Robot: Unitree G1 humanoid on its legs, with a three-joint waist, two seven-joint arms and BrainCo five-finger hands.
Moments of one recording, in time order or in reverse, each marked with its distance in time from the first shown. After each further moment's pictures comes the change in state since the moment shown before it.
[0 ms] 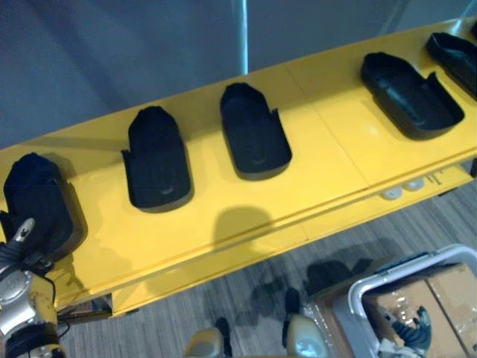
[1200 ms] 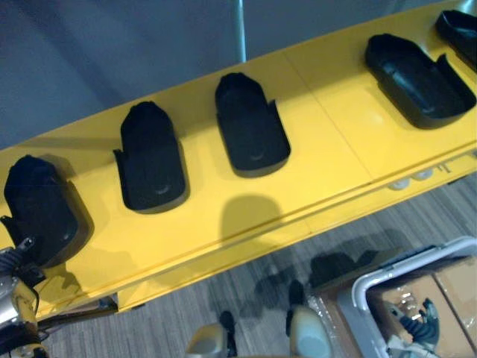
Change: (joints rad) left arm 0.006 0.086 0.040 0.090 0.121 0.239 -0.203; right arm 0.000 -0.045 -0.022 -0.031 0.006 0.006 0.065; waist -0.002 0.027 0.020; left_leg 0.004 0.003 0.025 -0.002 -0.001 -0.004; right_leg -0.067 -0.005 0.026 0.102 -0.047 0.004
